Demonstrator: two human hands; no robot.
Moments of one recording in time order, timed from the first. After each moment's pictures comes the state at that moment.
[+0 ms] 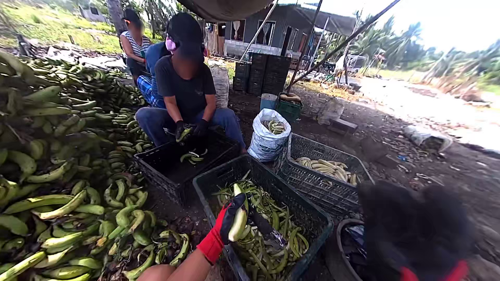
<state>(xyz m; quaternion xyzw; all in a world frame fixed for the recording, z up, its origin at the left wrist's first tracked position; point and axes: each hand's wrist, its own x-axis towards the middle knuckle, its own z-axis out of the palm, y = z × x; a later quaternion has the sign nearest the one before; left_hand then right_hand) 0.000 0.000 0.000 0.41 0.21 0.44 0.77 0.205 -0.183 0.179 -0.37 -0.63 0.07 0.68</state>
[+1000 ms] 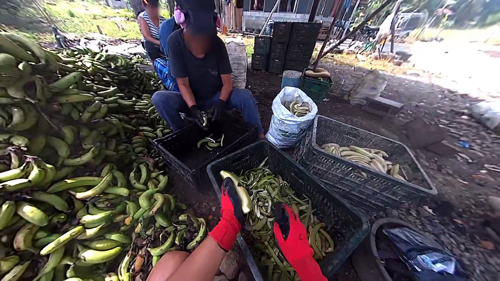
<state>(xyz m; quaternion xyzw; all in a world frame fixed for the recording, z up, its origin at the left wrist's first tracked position) 0.012 0.021 0.010 0.32 0.48 0.60 0.56 0.153 -0.093 -0.013 -0.70 -0.58 0.16 0.38</state>
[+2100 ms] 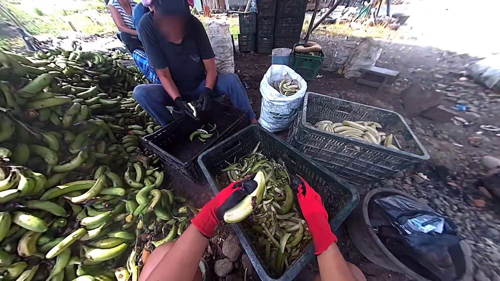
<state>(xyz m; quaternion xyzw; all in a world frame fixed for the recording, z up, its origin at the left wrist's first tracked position) -0.013 0.018 0.015 0.55 0.24 0.21 0.77 0.218 -0.075 0.003 -0.82 -0.43 0.27 0.28</state>
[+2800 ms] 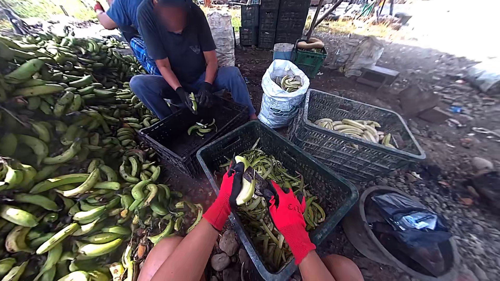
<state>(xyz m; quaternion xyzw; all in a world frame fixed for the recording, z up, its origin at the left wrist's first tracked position) 0.017 0.024 0.000 0.49 0.47 0.43 0.60 0.152 -0.082 0.005 -0.81 -0.53 0.18 0.16</state>
